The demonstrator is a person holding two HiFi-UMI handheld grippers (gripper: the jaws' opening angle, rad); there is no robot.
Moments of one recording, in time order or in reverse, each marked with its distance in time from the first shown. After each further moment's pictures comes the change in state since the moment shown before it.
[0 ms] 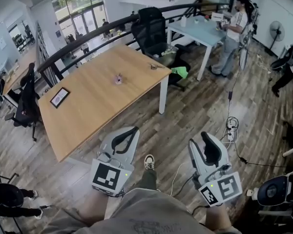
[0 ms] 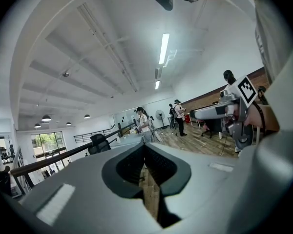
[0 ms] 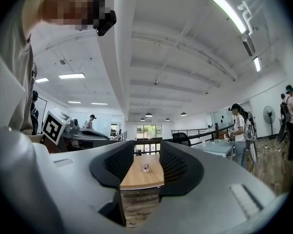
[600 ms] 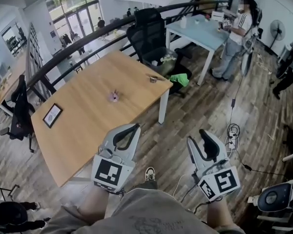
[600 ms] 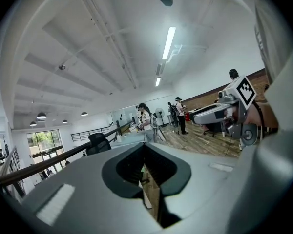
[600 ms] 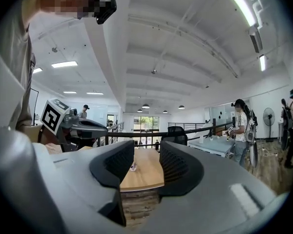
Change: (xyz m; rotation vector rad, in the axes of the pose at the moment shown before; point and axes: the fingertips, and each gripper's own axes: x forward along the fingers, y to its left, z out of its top) left arm 0.156 0.128 -0.014 0.003 0.026 -0.034; right arm 0.179 -0.096 -0.015 -0.034 0.118 -0.025
